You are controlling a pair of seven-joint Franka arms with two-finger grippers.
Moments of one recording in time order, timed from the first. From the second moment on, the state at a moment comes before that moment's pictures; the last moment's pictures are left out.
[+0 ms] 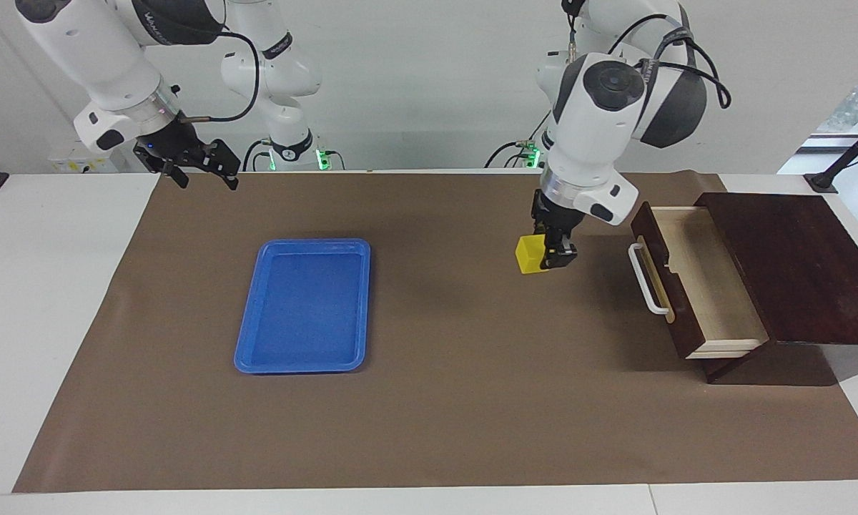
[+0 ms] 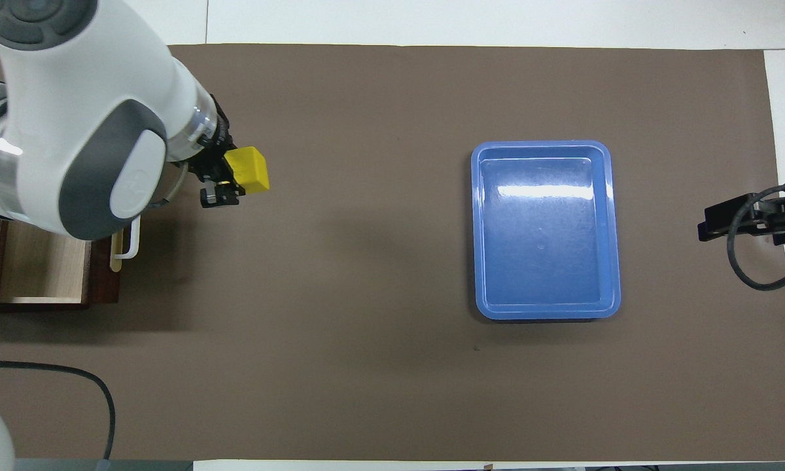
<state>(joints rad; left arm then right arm) -0.41 0.28 -0.10 -1.41 0.01 1.69 -2.07 -0.07 -0.09 0.03 -1.75 0.15 1.52 0.20</state>
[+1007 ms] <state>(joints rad) -0.47 0.30 -0.09 -1.41 0.02 1.69 -2.07 0.30 0.13 0.03 -1.91 0.81 2.02 1.21</state>
